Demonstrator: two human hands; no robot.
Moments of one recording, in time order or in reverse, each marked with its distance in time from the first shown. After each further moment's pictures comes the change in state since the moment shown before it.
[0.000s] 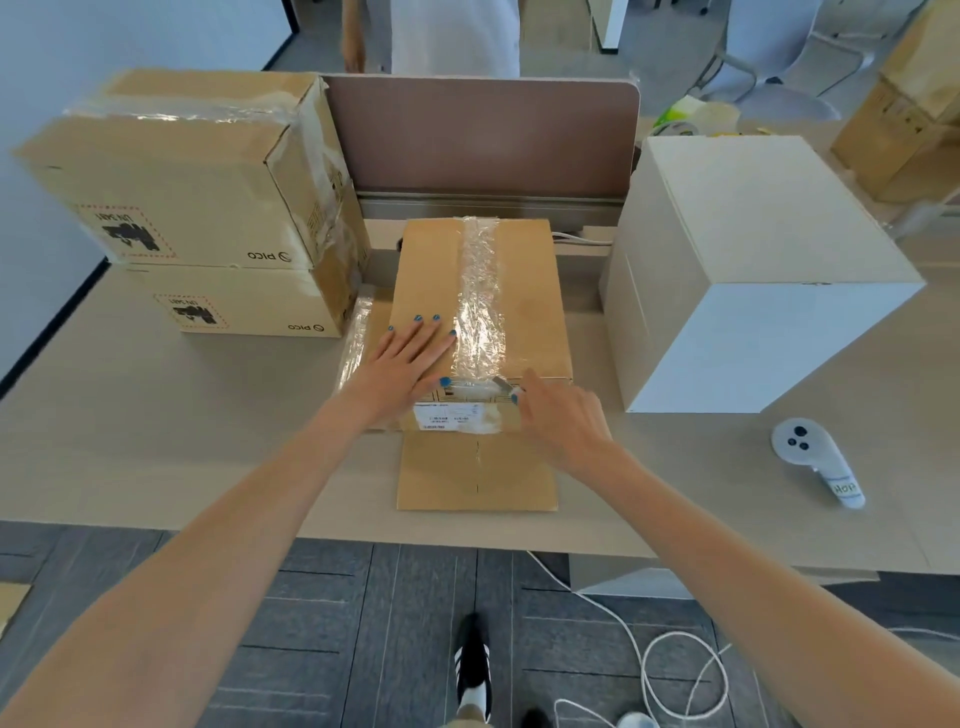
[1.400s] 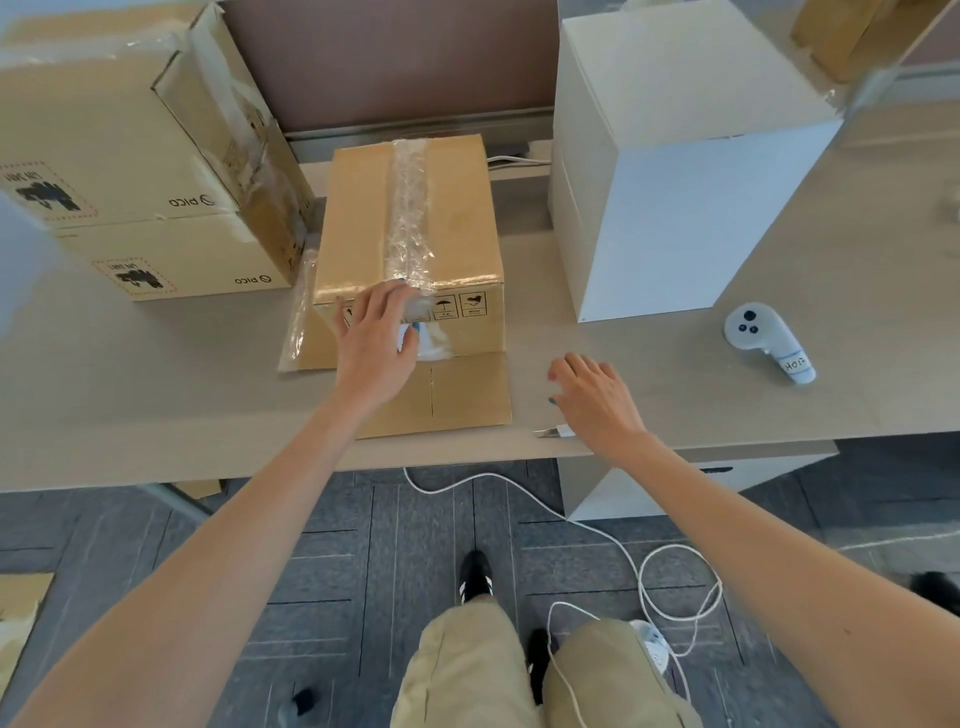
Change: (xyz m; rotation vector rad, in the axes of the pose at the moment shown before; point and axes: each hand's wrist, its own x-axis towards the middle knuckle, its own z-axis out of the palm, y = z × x) left_hand -0.028 0.112 0.024 -0.217 0.482 -0.236; right_hand -0.085 0.119 0.113 0.030 0.203 -0.078
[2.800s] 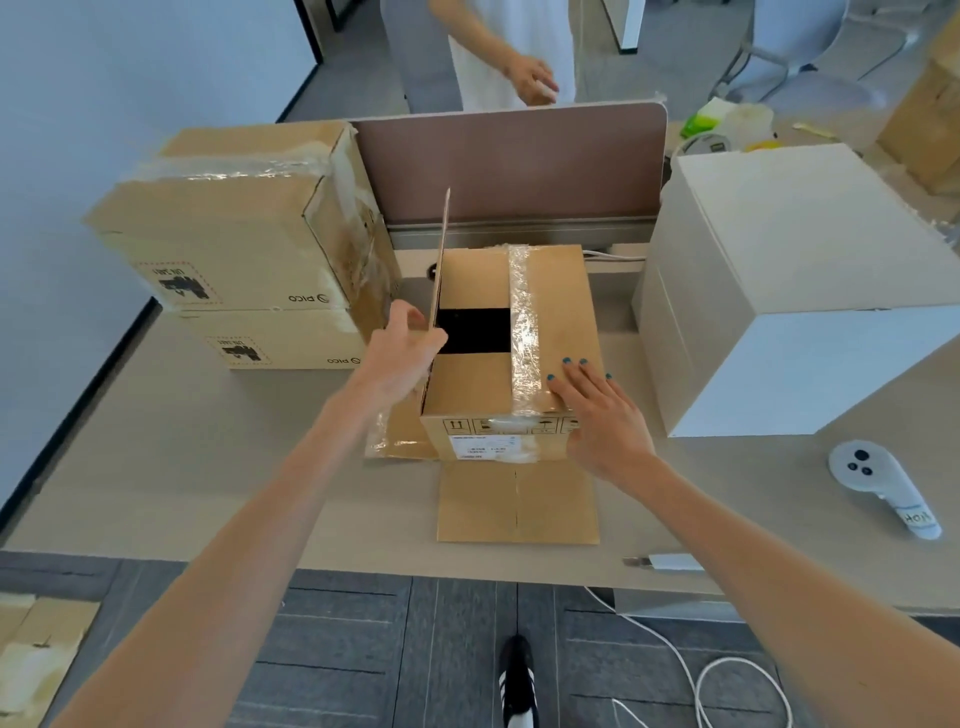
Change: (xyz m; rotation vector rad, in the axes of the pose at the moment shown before) left_hand 0.108 -0.064 -0.120 -0.519 -0.316 -0.437; right_hand 0.144 -0.078 -0.054 -0.005 -0.106 0.007
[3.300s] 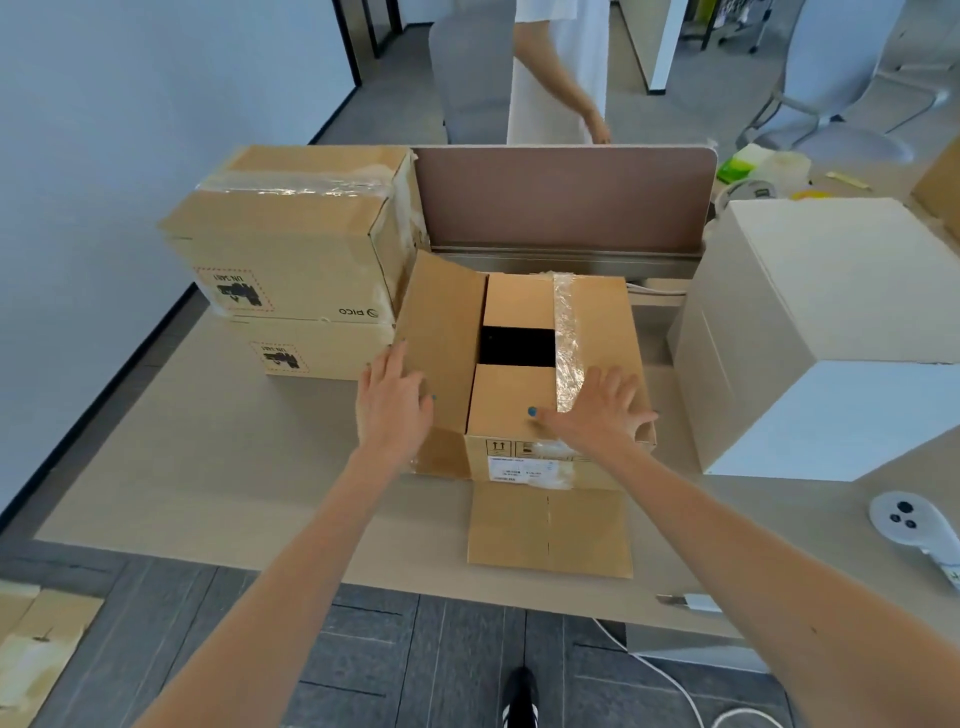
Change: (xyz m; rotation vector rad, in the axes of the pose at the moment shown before) left_hand -0.006 -0.082 -0.010 0.690 0.315 0.114; right_hand 0.063 -0.073 -0.019 0.107 -0.138 0.515
